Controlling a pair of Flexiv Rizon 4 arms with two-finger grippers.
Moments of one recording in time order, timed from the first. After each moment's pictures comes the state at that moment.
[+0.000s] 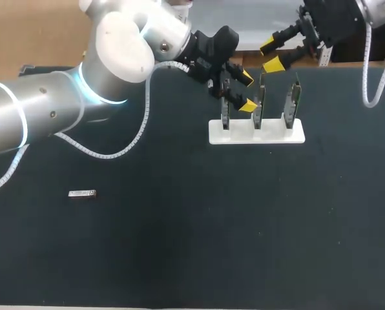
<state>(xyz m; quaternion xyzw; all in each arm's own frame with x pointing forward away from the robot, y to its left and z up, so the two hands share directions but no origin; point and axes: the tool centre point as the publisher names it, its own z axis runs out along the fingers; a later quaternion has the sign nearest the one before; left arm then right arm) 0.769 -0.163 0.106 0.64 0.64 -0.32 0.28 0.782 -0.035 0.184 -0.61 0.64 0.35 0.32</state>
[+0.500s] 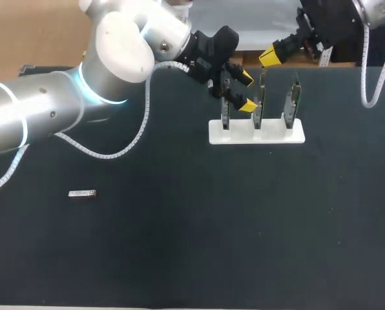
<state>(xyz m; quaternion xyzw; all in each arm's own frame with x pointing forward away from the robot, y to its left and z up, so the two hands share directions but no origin) 0.769 -0.163 0.106 0.64 0.64 -0.32 0.28 0.783 -0.033 0.177 -0.61 0.64 0.35 0.31</state>
